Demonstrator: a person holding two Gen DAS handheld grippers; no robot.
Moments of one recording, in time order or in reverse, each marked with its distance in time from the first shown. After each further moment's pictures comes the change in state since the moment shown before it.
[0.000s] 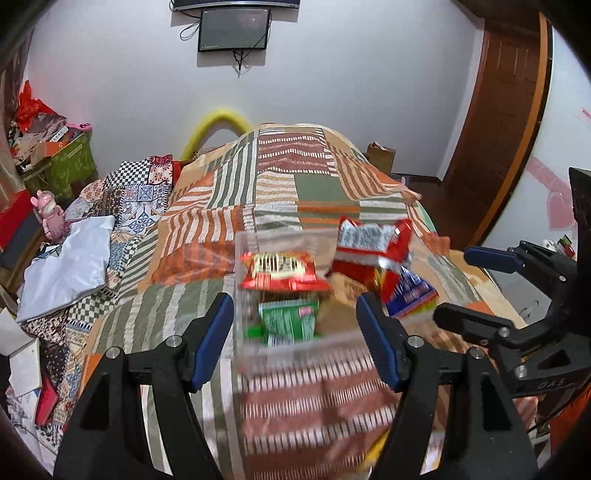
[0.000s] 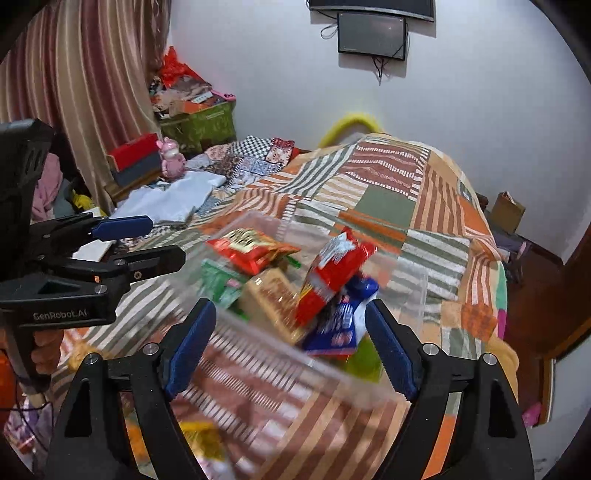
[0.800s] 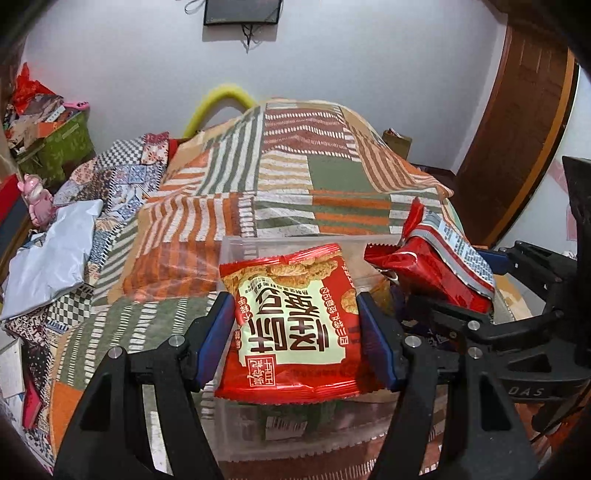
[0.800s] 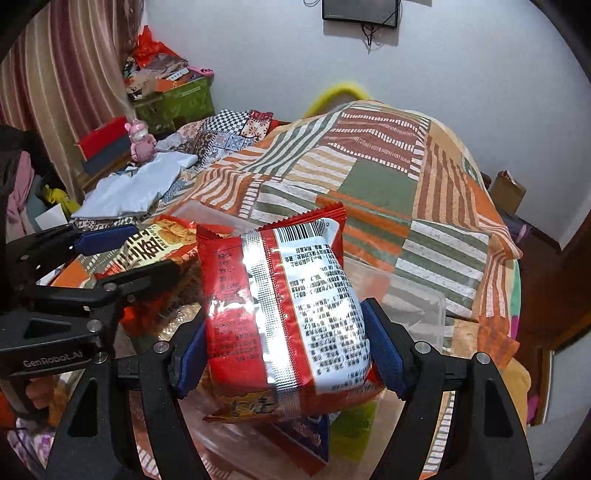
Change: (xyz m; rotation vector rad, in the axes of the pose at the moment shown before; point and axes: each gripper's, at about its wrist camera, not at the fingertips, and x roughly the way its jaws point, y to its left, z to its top) left arm 0.108 0.011 0.027 -0.048 0.073 0.015; right arm 0.094 -0.035 0.028 0.029 0.114 -0.045
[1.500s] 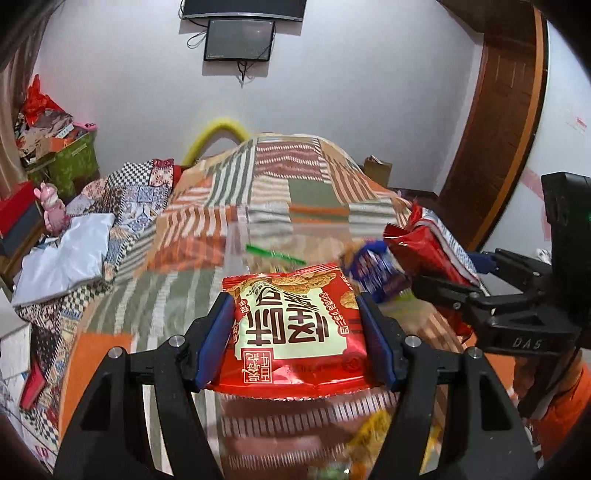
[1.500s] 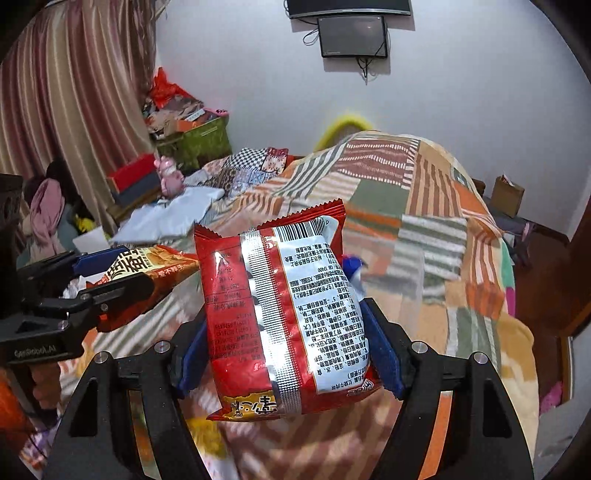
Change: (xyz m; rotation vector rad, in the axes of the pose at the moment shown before) left arm -0.111 -0.018 -0.050 0.008 -0.136 -0.021; right arm -0.079 0.010 -0.047 0.063 -0.159 0.081
